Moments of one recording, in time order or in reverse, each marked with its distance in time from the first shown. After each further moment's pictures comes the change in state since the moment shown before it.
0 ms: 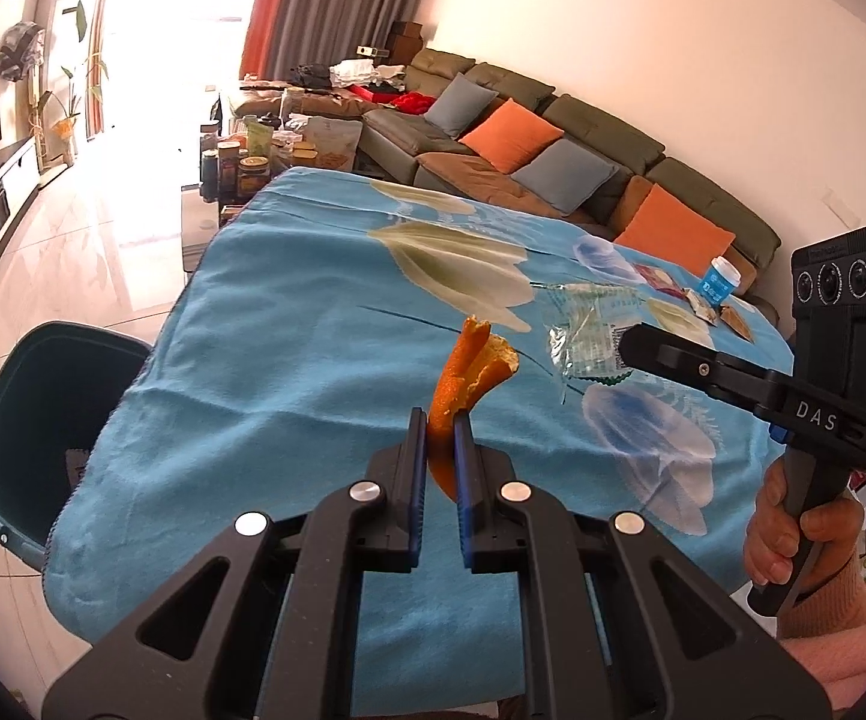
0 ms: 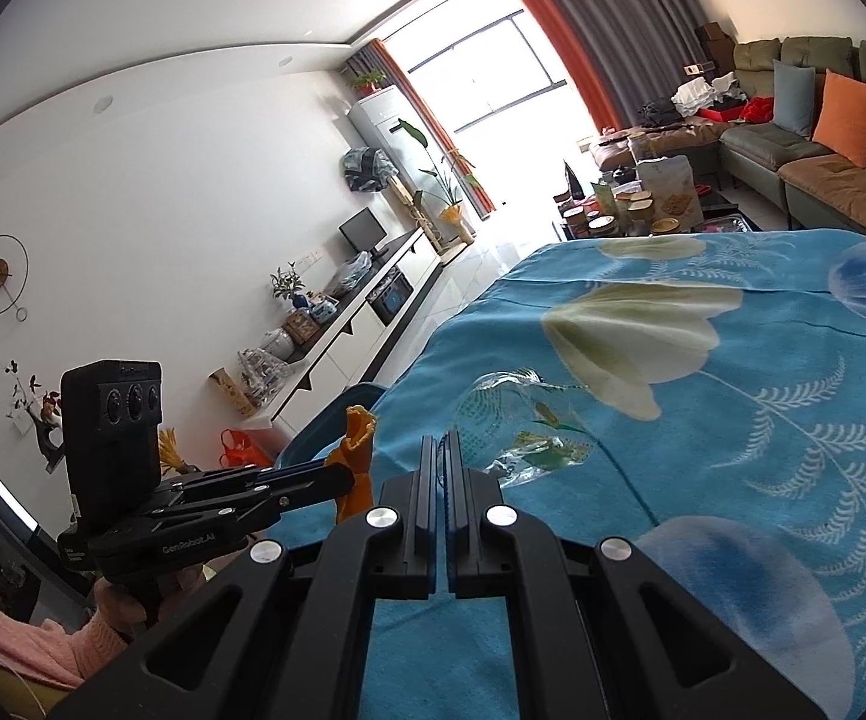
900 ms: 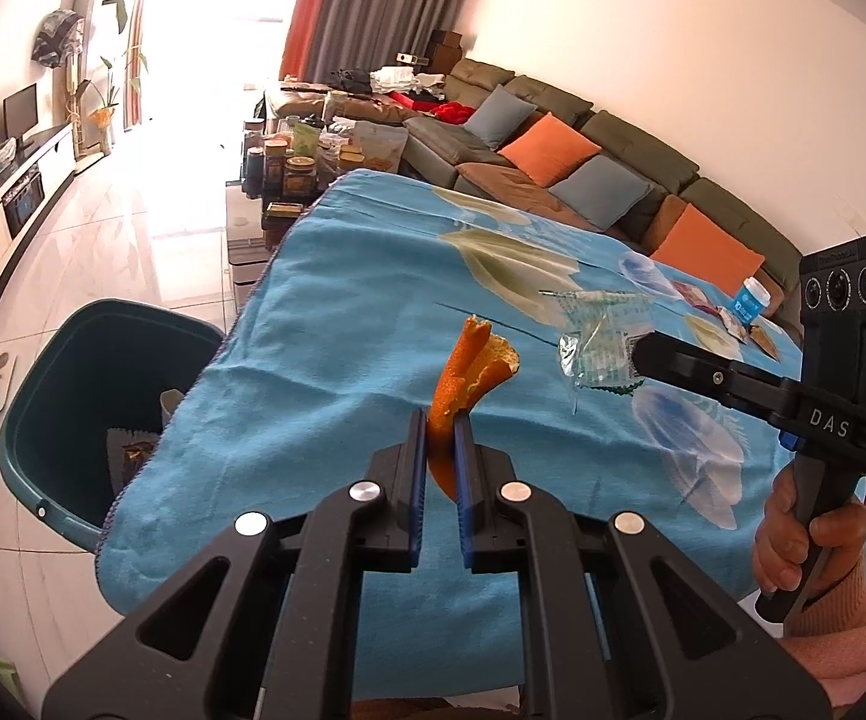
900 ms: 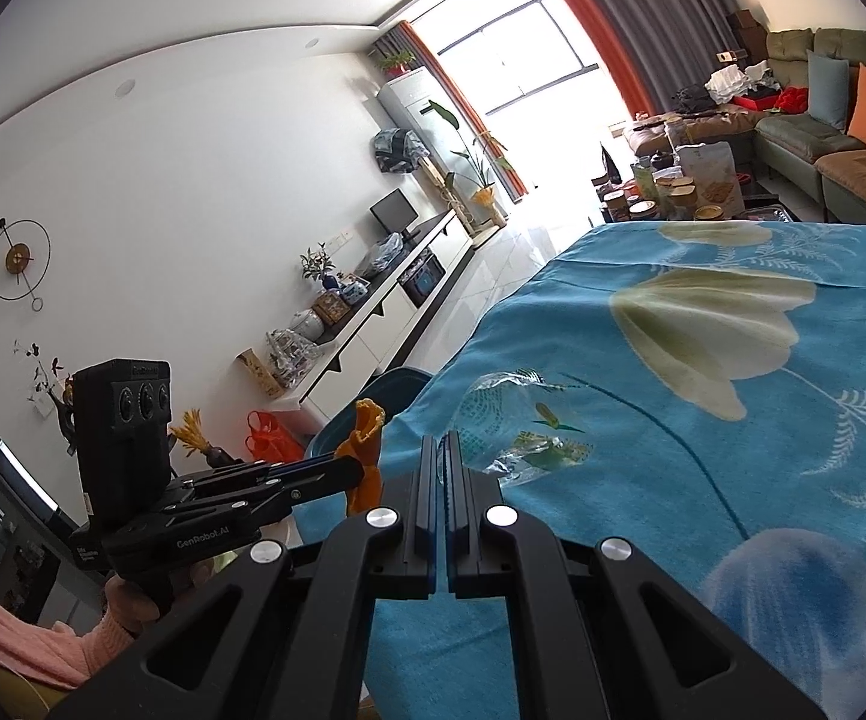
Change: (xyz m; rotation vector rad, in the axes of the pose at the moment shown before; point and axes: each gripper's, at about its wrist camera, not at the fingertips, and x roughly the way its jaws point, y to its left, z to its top) left arm -0.021 0.031 -0.012 -0.059 -0.027 0.073; right arm 0.024 0.019 0.003 -0.021 0.048 0.074
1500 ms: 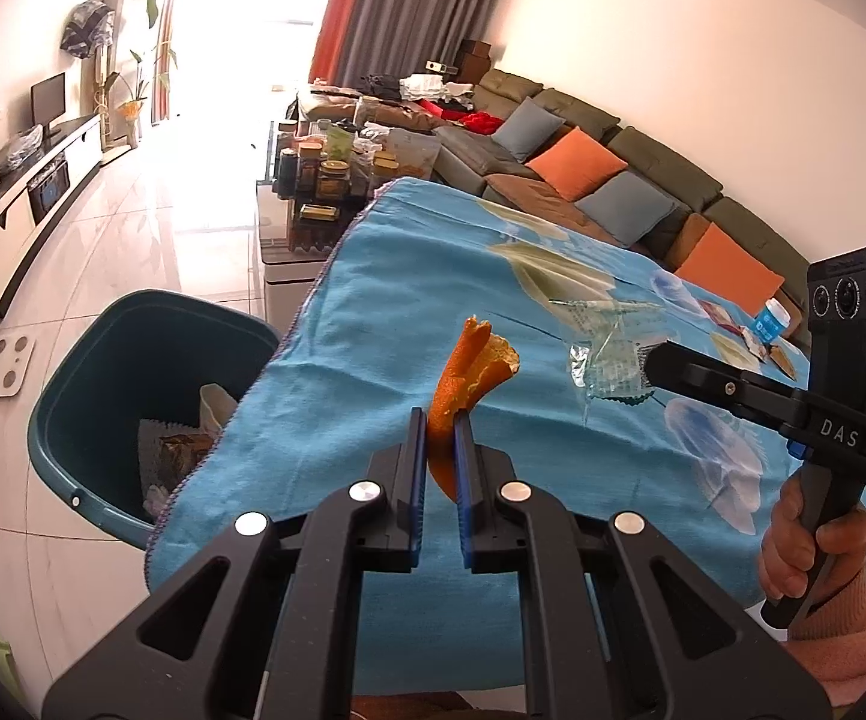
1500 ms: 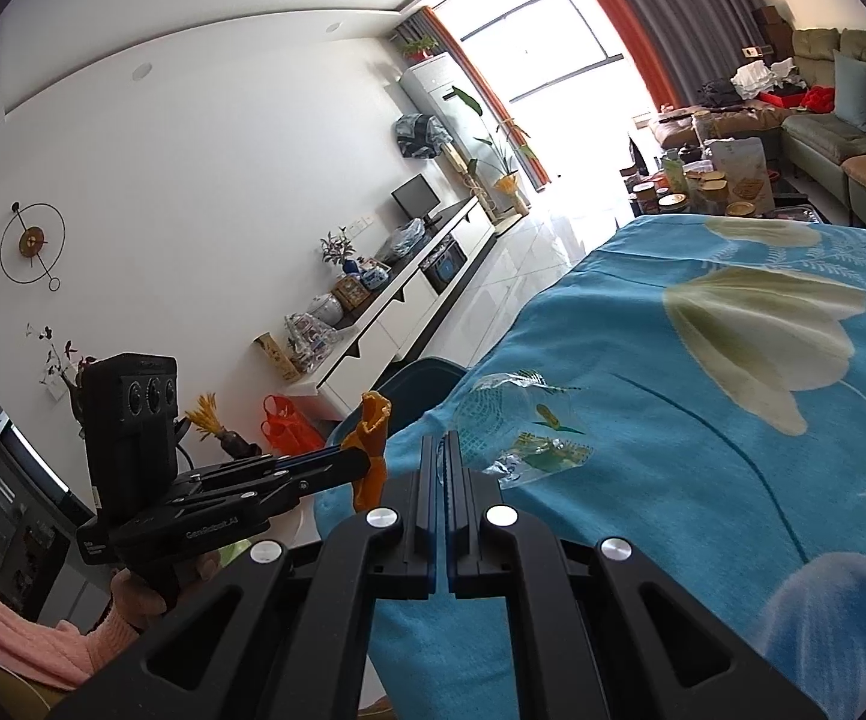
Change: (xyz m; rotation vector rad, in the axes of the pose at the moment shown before) left arm -0.014 0.027 -0.003 -0.049 -0.023 0.048; right arm 0.025 0.016 0.004 -0.029 0.038 0.049
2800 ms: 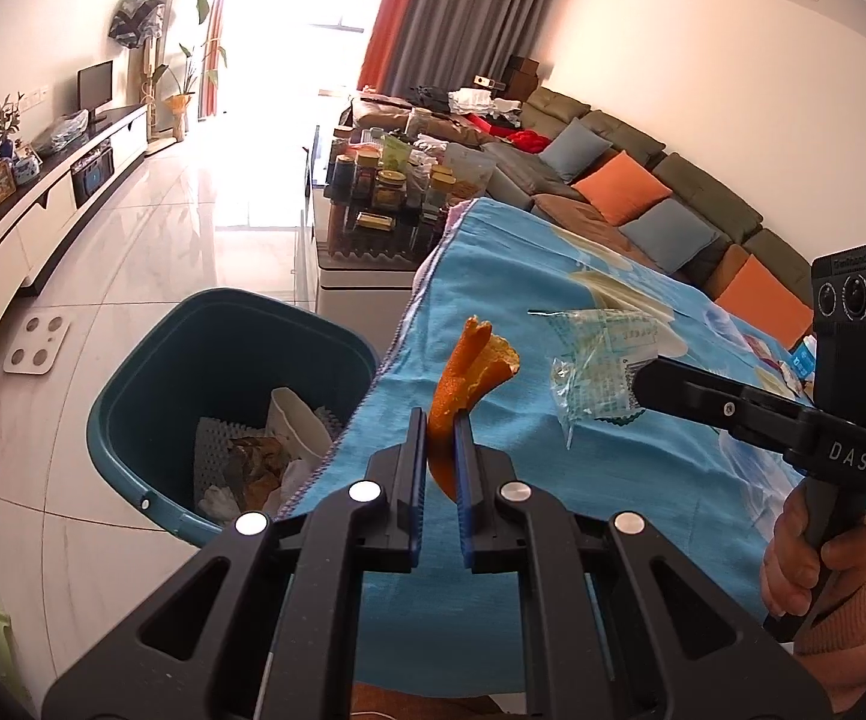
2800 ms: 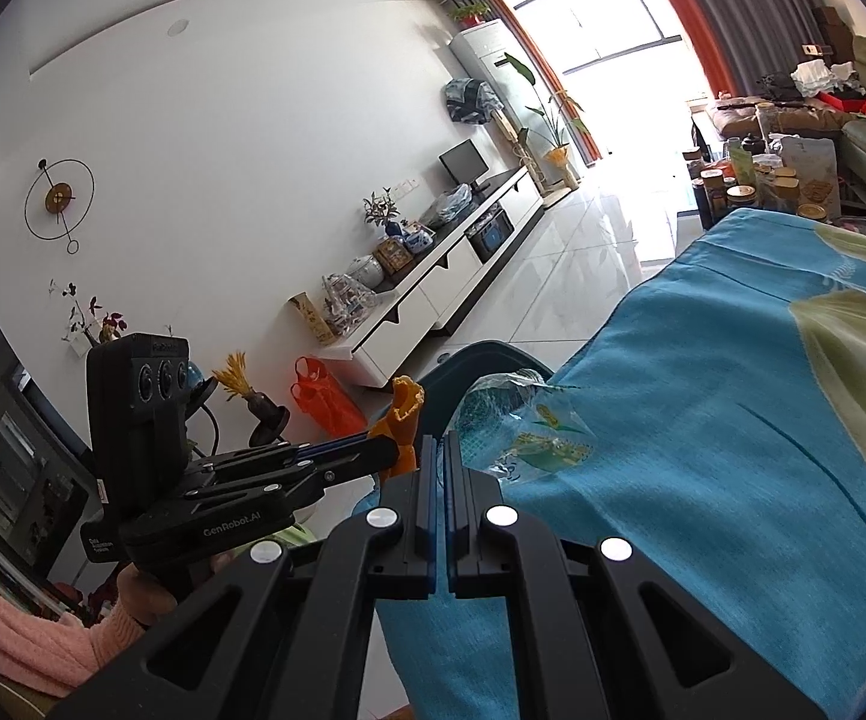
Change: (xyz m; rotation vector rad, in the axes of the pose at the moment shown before) left arm -0.020 0.043 0.000 -0.075 -0.036 0.087; right arm 0.054 0.033 0.013 -0.072 0.091 0.088
